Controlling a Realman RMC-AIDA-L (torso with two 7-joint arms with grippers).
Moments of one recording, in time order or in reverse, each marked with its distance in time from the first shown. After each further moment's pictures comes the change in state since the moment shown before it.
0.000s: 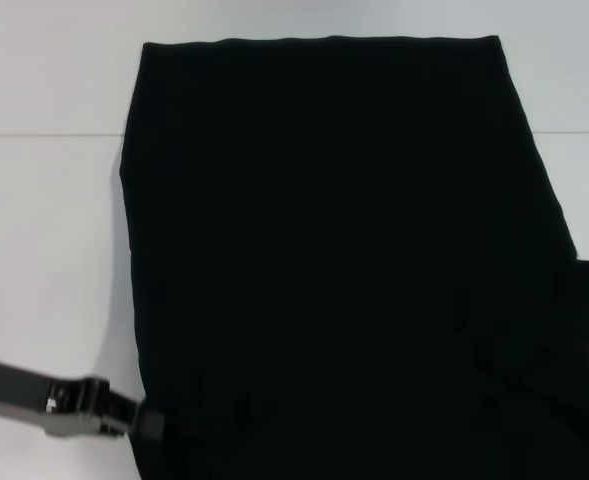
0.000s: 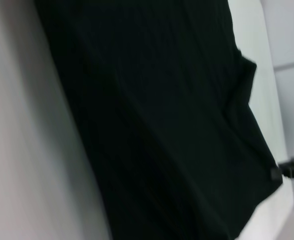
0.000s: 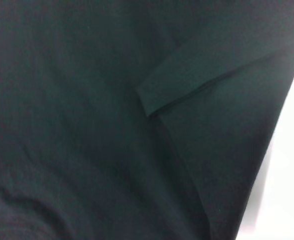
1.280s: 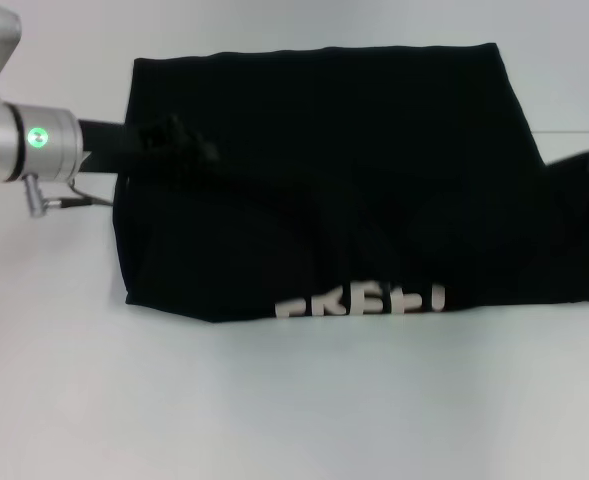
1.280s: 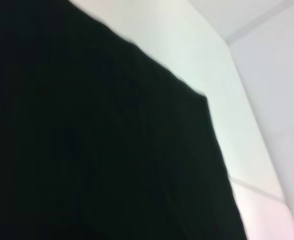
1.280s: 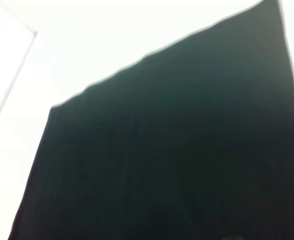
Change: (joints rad) left arm -0.286 0.022 0.025 -0.150 -0.202 -0.660 -0.199; right arm 0.253 -0.158 0.199 0.356 0.271 0.498 -0.085
